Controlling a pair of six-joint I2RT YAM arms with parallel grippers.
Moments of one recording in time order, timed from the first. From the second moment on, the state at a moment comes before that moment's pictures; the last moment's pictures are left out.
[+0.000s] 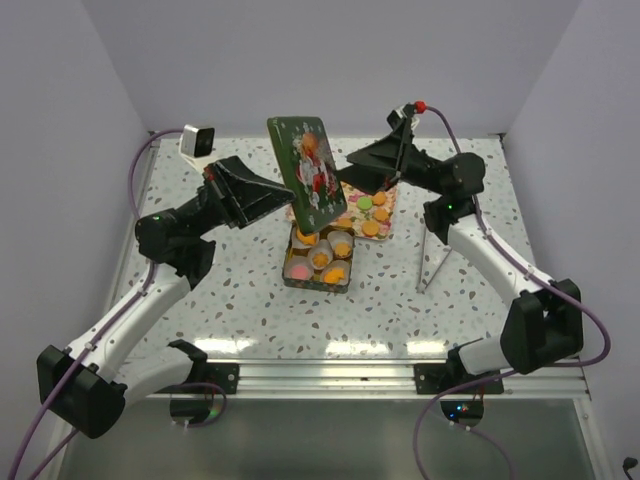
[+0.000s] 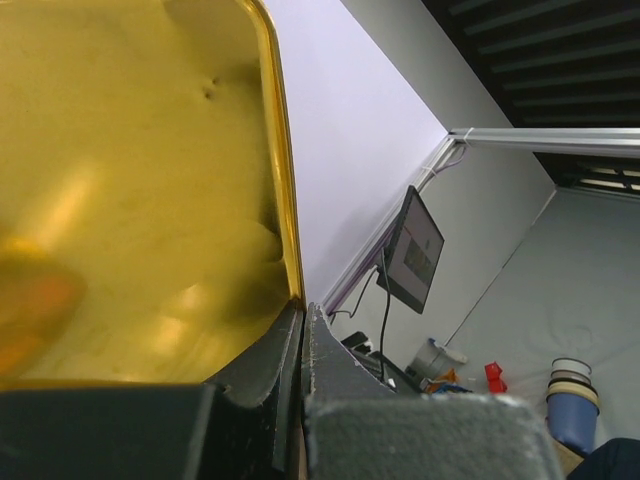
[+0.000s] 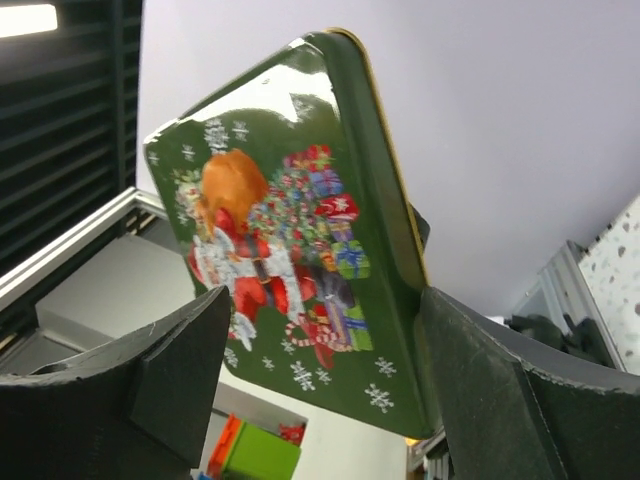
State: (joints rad) left arm -0.48 1.06 0.92 1.06 0.71 -1.56; right arm 0.34 1.42 1.10 0.93 -0.96 1.84
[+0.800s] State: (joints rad) left arm -0.48 1.03 0.93 1.01 0.70 -1.53; right arm 0.36 1.44 1.20 0.87 -0.96 1.81
